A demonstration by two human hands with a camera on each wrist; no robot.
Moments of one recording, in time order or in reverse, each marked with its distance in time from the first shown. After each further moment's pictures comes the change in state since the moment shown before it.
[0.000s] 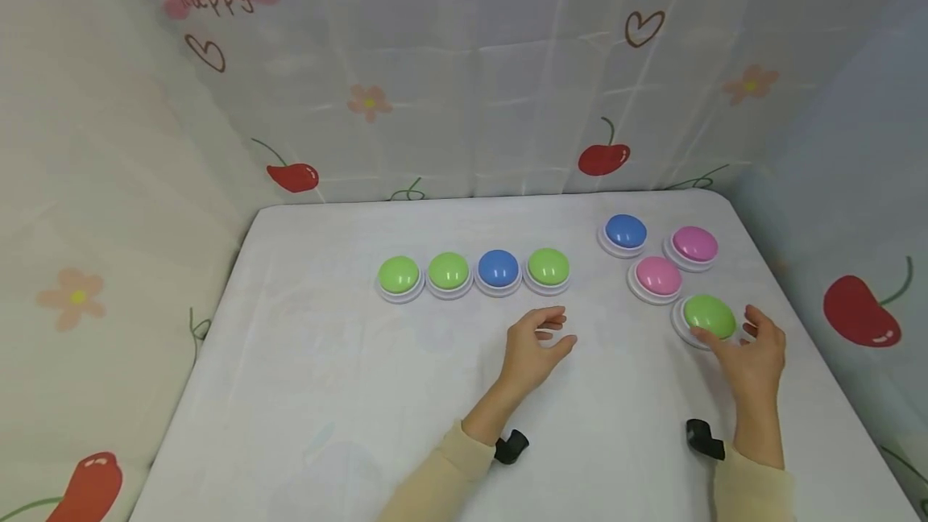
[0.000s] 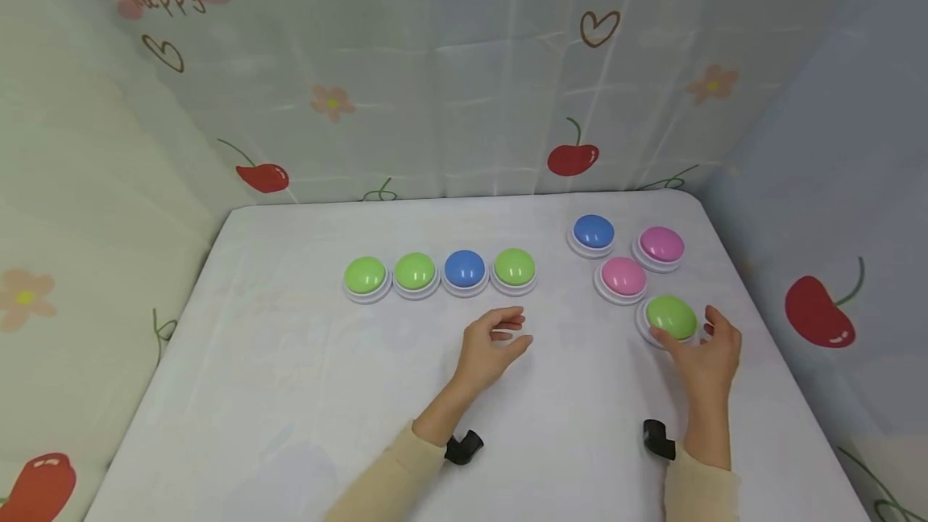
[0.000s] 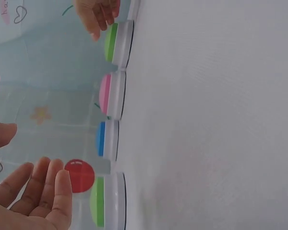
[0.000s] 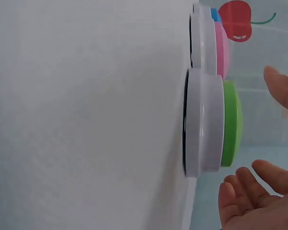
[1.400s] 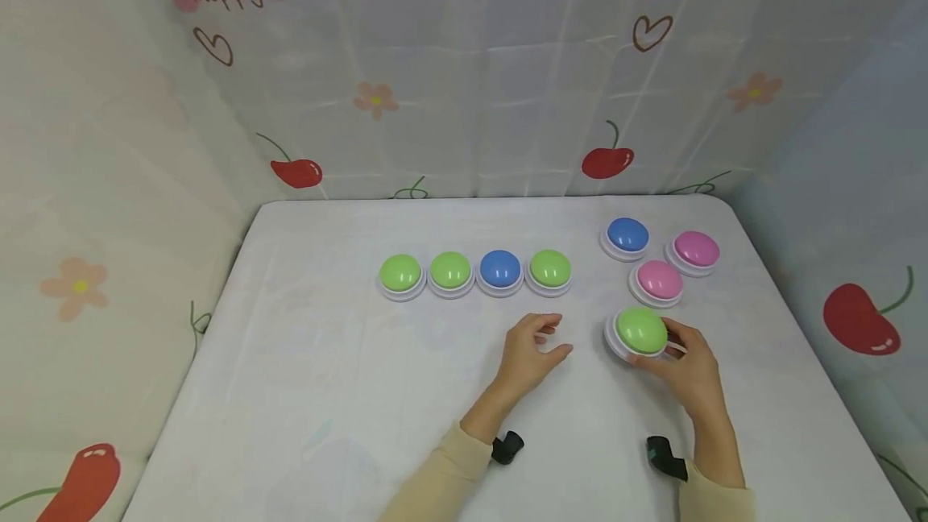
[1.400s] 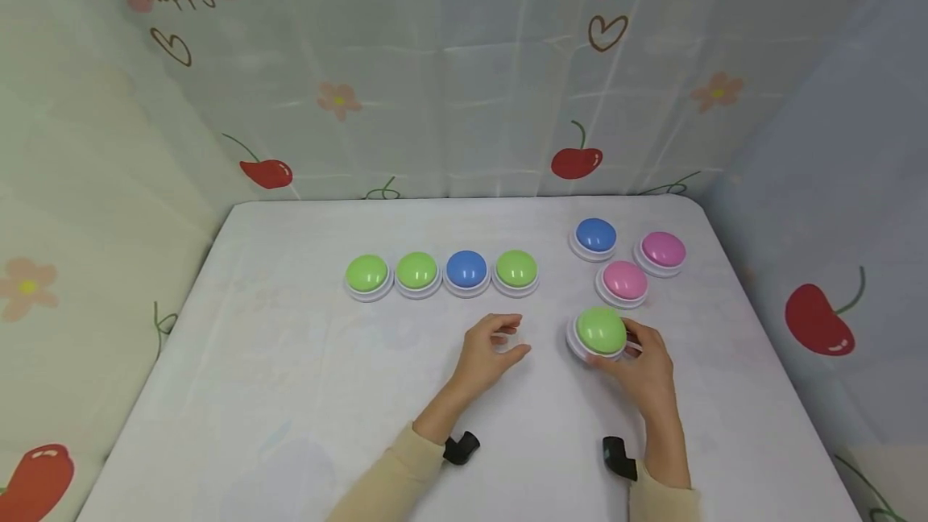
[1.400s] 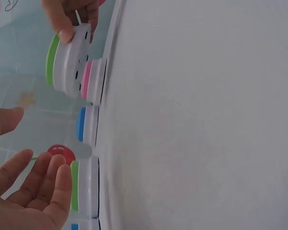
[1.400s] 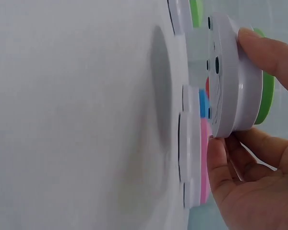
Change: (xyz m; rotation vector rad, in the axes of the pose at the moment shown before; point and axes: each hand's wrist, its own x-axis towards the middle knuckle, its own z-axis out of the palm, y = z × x) left_hand -0.002 -0.024 -0.002 0.125 -0.008 0.092; right_hand -0.047 -0.018 0.036 -0.099 -0.329 -0.205
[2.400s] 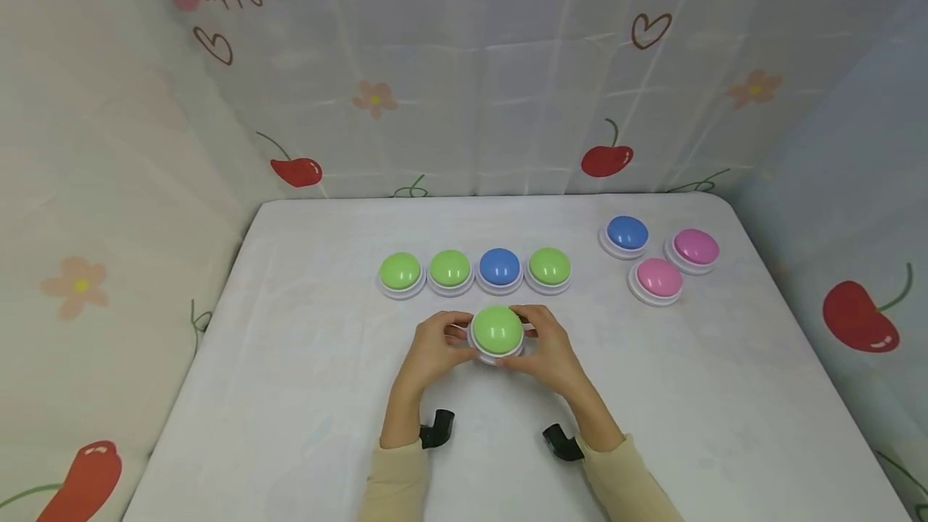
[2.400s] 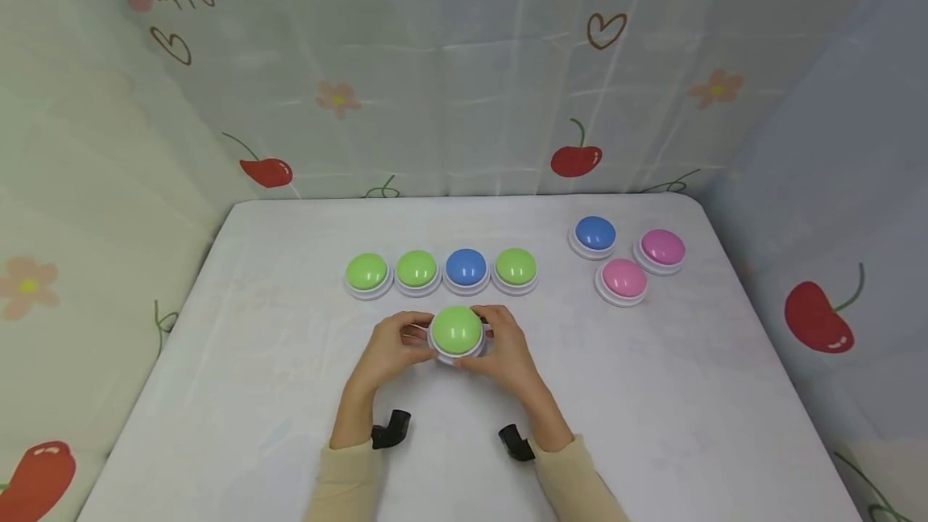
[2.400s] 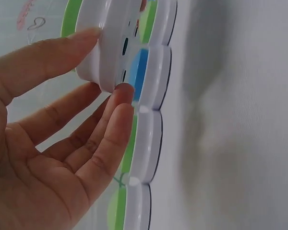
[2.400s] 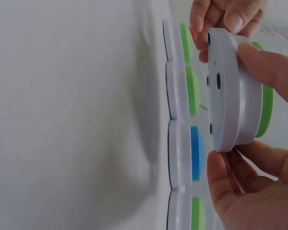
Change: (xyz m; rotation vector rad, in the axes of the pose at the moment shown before) left_hand -0.025 -0.009 -0.127 0.069 -0.070 -0.271; right_hand -0.017 -0.102 0.124 0.120 -0.217 -0.539
